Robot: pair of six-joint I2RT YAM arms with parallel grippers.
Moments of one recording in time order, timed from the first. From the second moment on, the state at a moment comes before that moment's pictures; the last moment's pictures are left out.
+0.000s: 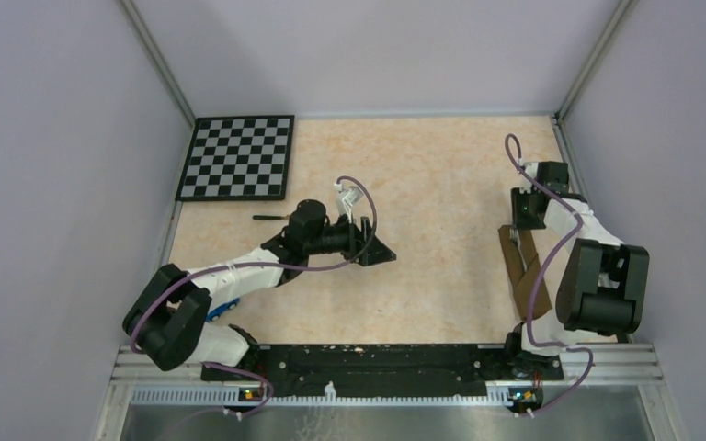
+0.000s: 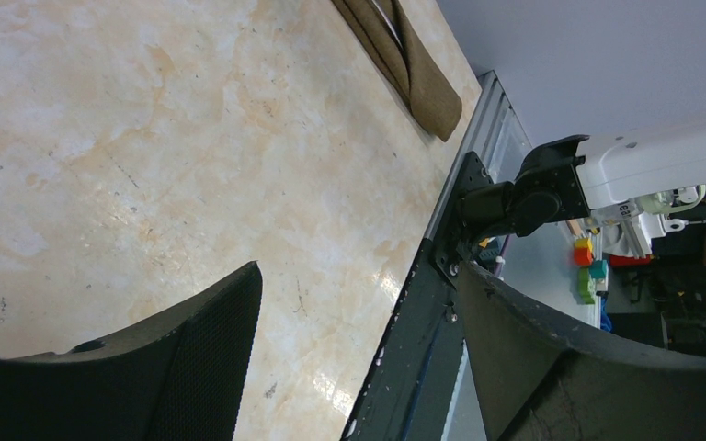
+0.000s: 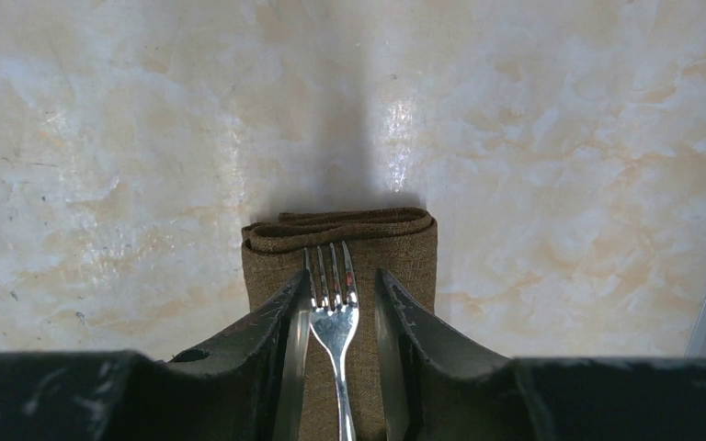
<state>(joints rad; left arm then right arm) -0.67 1.36 0.64 0.40 0.62 -0.67 -0.17 1.52 0.92 -0.42 -0.04 -0.18</state>
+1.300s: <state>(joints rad) -0.66 1.36 0.63 0.41 0.64 -0.67 -0.14 1.60 0.90 -0.38 -0.02 -0.18</state>
